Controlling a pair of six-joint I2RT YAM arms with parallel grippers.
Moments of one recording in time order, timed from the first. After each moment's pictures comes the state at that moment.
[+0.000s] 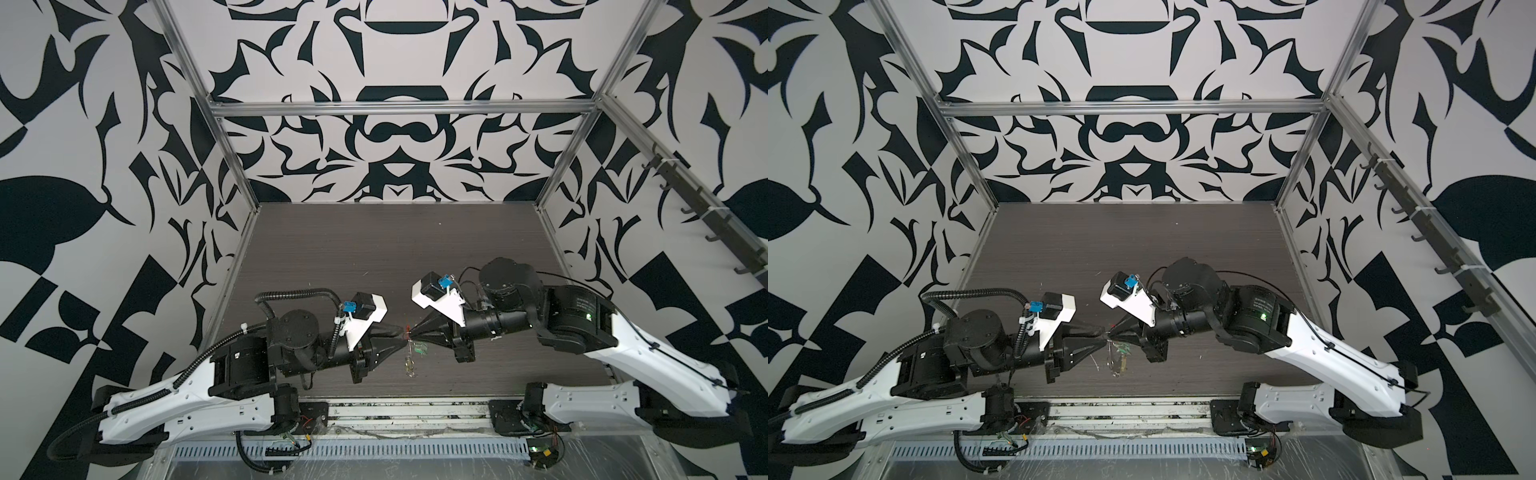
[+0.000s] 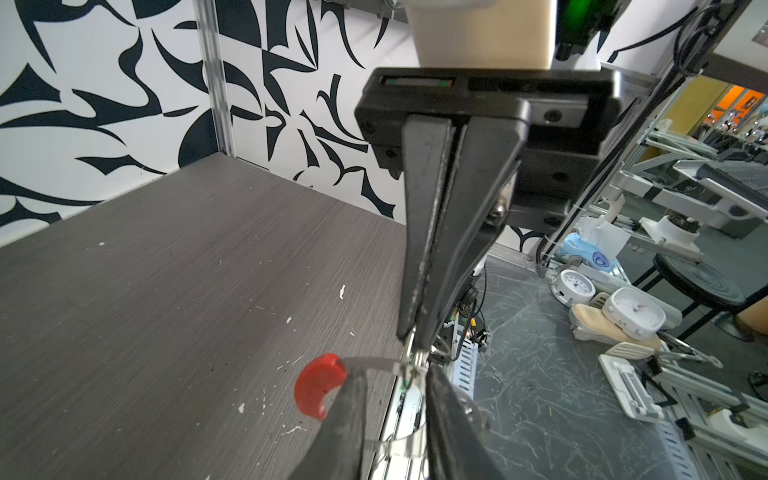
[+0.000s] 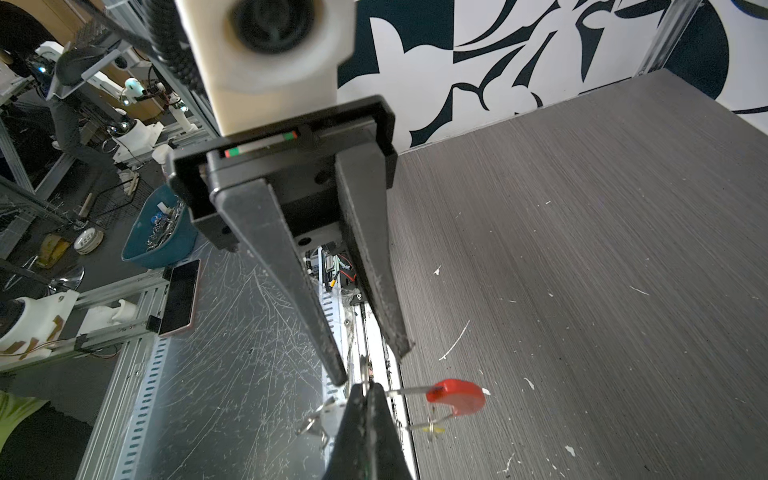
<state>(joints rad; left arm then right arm) -1.33 0.69 0.95 -0.44 0.04 -0.21 1.13 1.11 1.46 -0.88 -0.41 0.07</state>
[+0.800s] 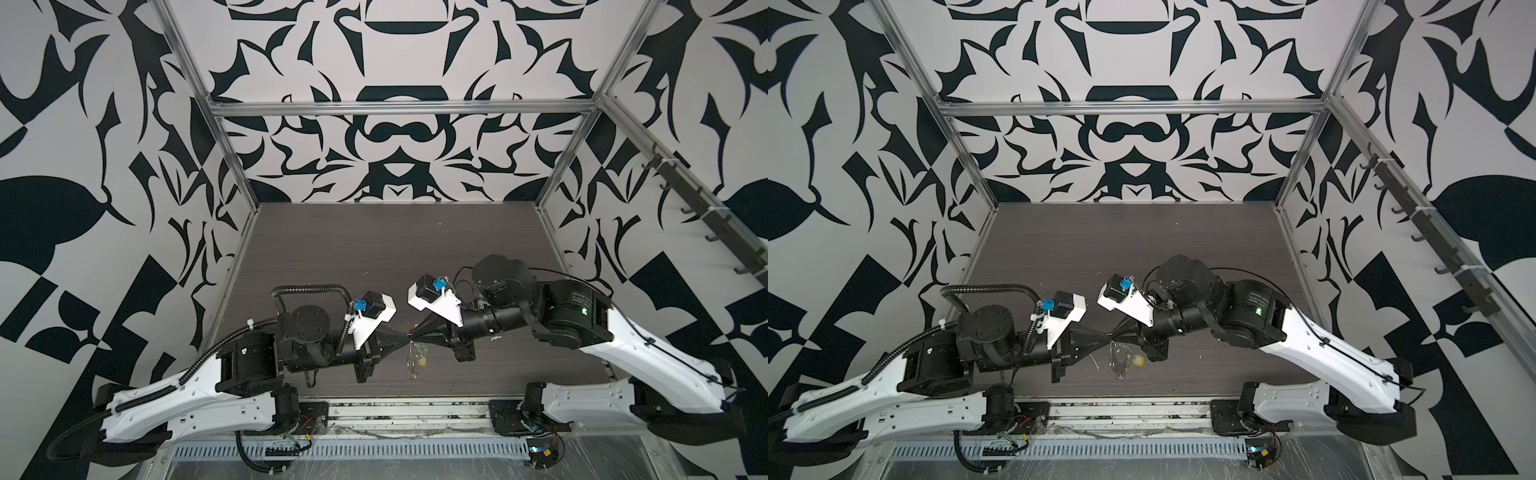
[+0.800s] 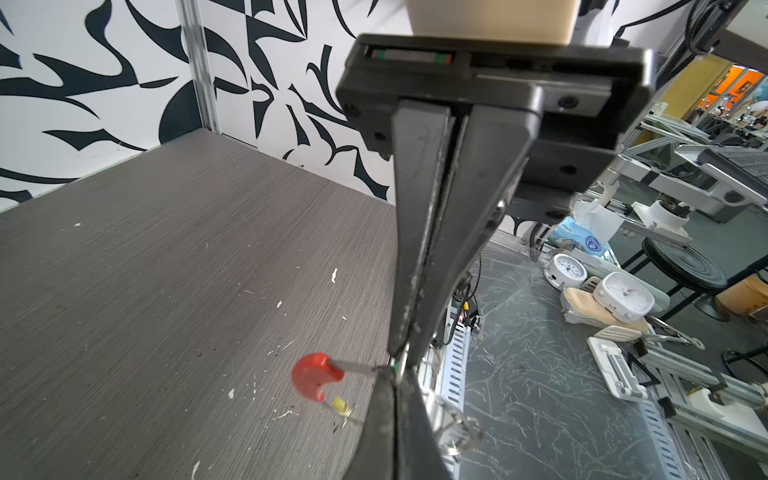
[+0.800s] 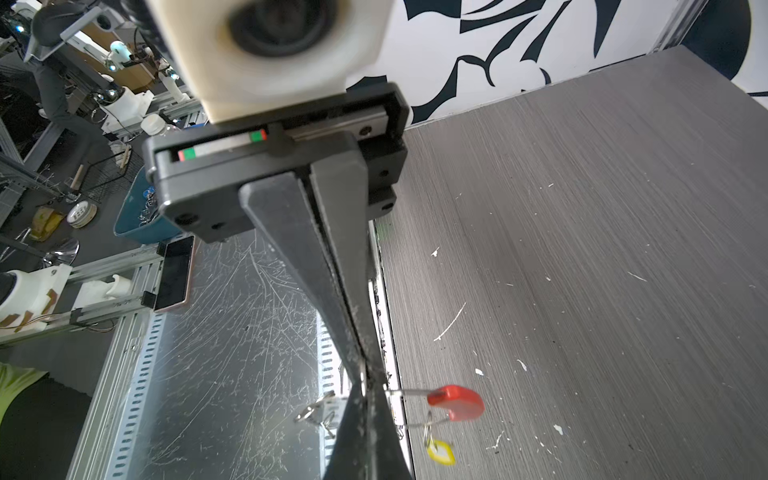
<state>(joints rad) -1.31 0.74 0.98 -0.47 0.08 -0.22 1.13 1.15 1.51 -0.96 -0.41 0.02</state>
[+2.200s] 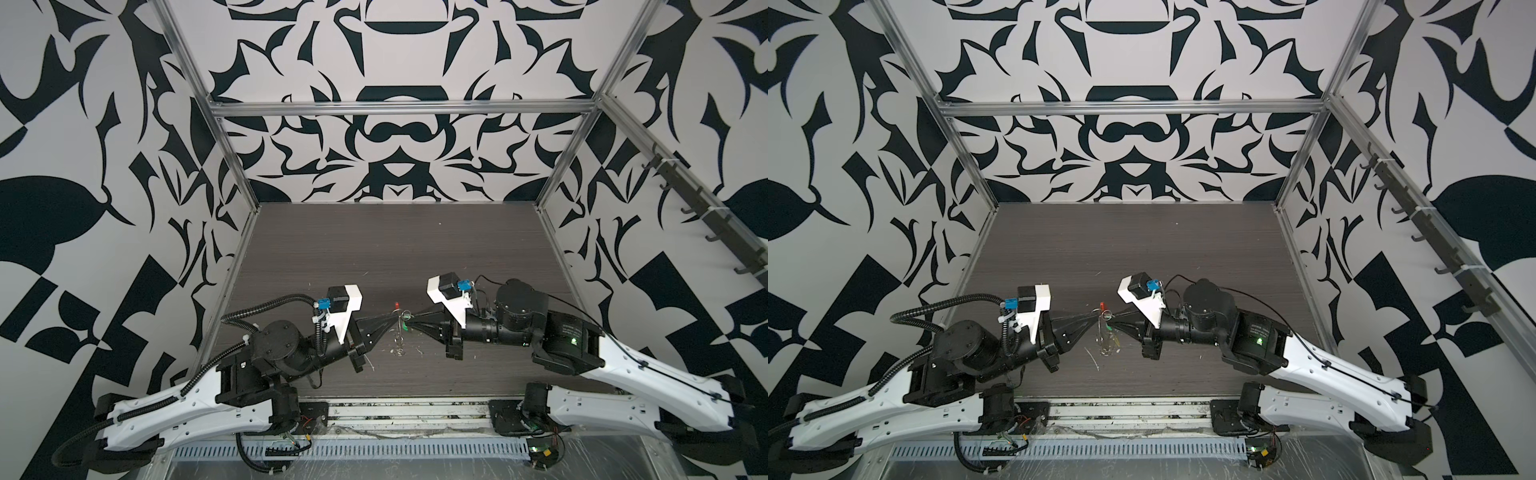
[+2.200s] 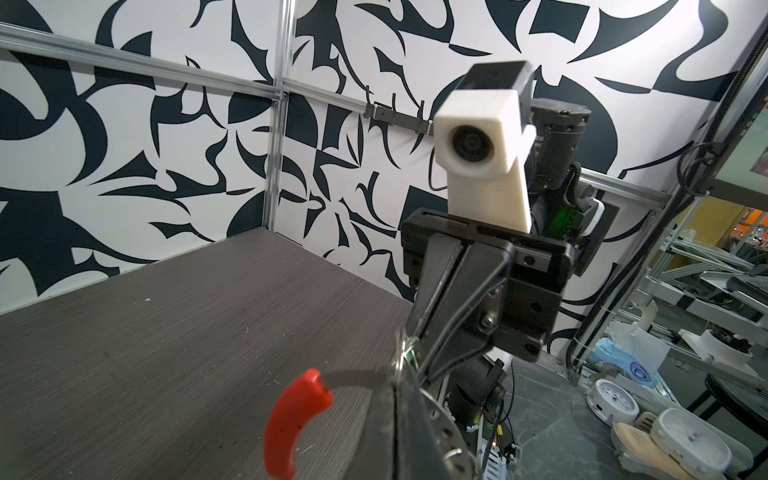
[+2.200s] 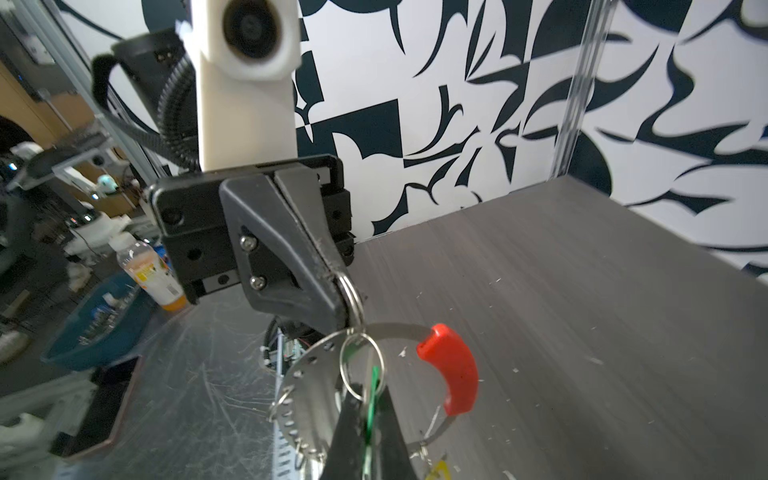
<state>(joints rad) -1.31 0.58 0.76 -0.08 -0.10 -0.25 1.13 0.92 1.06 -0.34 -0.28 0.15</state>
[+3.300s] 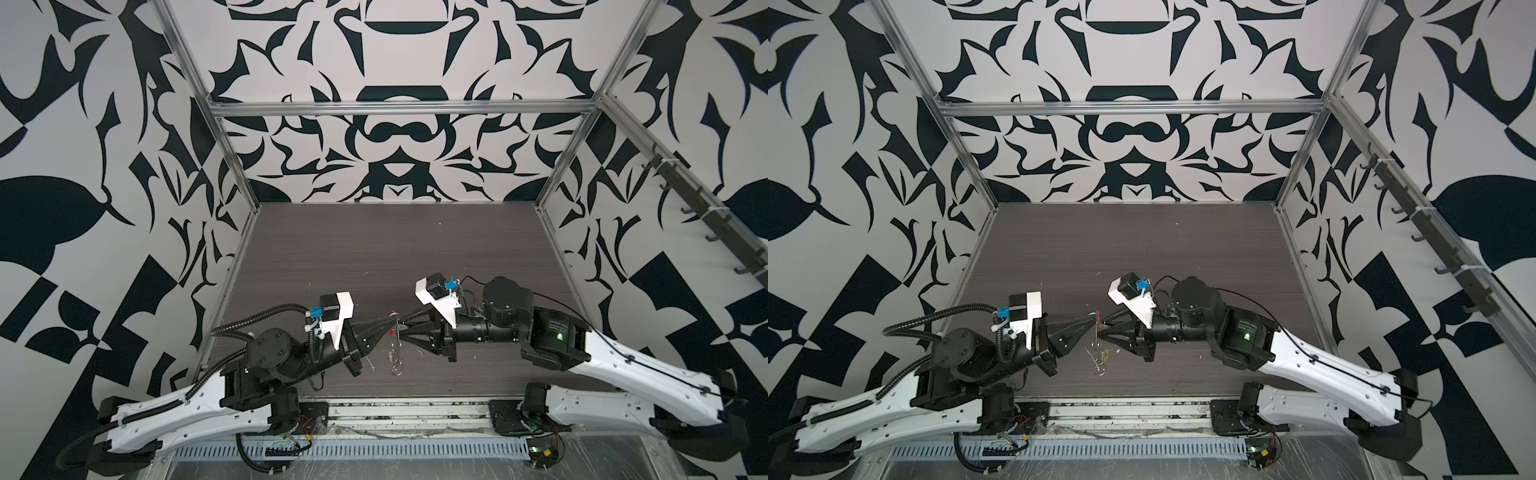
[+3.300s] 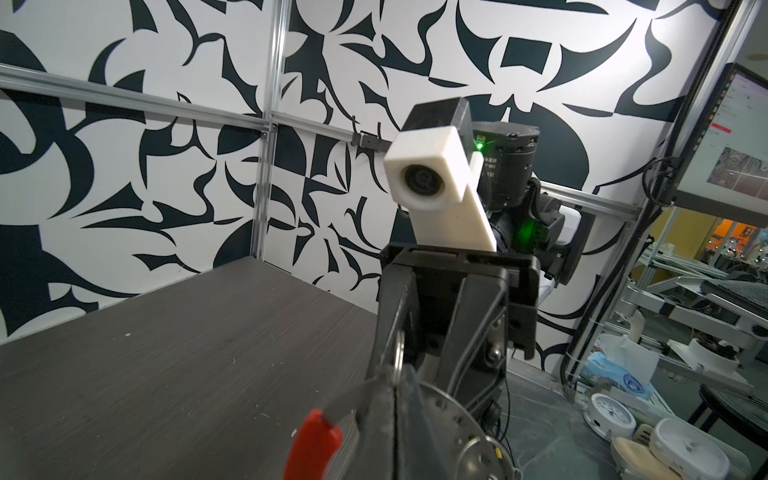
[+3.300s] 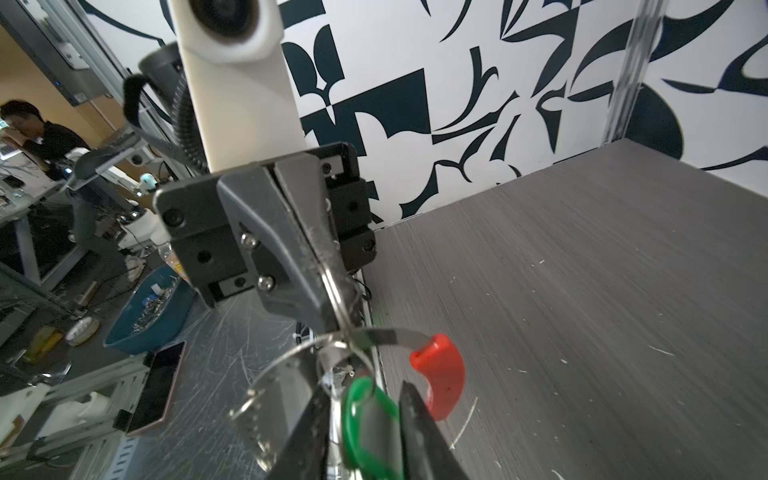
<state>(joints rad) -1.31 0.52 0.66 0.05 -0.07 -0.23 1.13 0.96 1.06 -0.35 -0.37 0.21</state>
